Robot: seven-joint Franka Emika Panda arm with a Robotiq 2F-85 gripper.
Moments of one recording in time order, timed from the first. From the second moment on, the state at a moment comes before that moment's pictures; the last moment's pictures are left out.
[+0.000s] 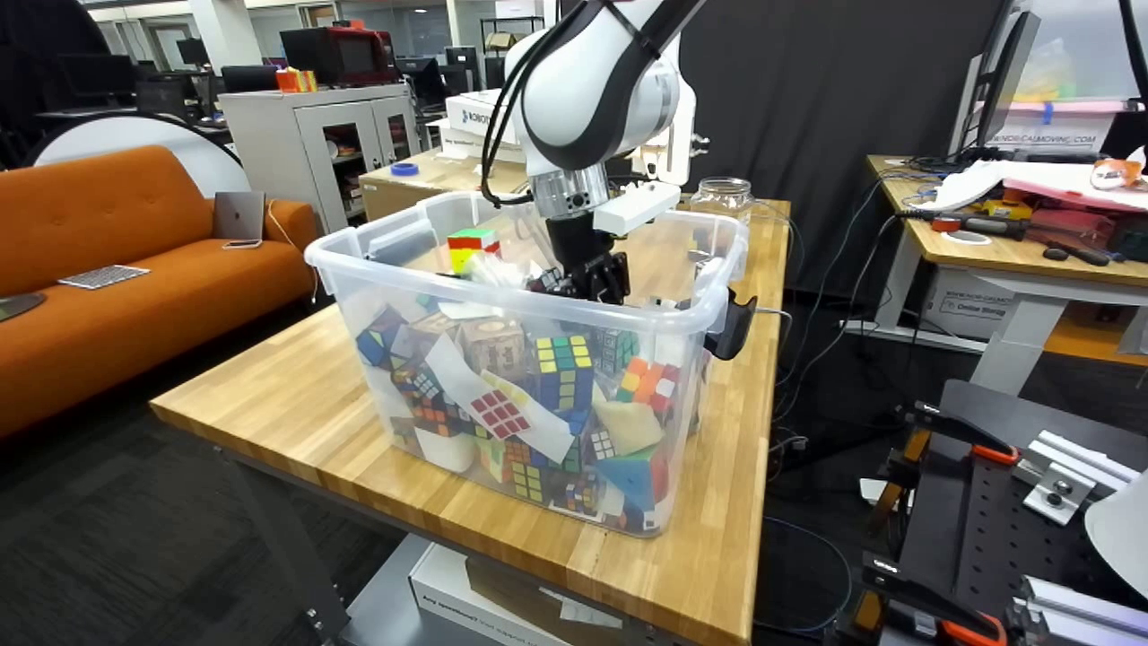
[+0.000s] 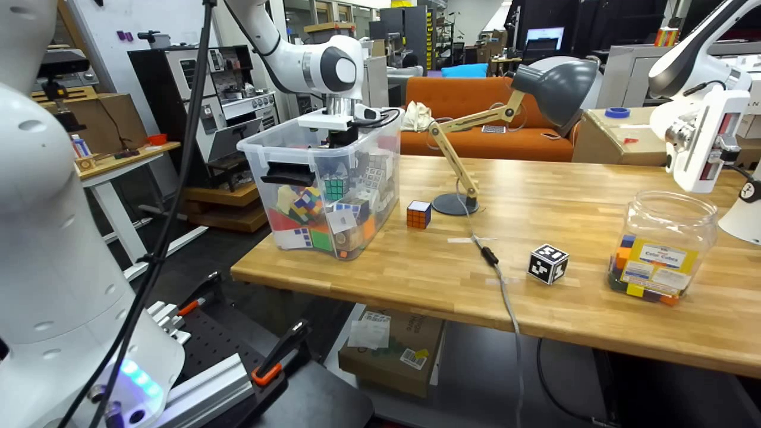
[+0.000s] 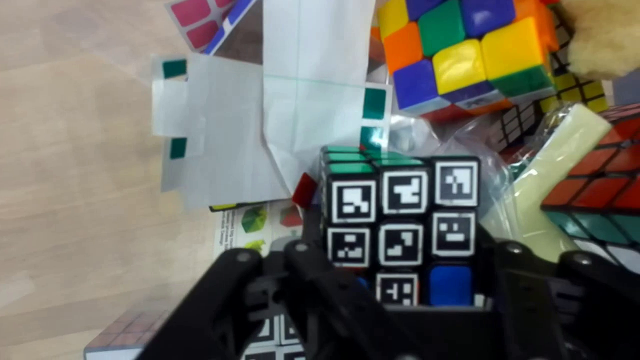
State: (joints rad) arm 0.09 0.49 0.05 -1.94 -0.02 2.18 0.03
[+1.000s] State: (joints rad) arm 0.10 0.31 0.05 -1.96 -0.06 2.18 0.05
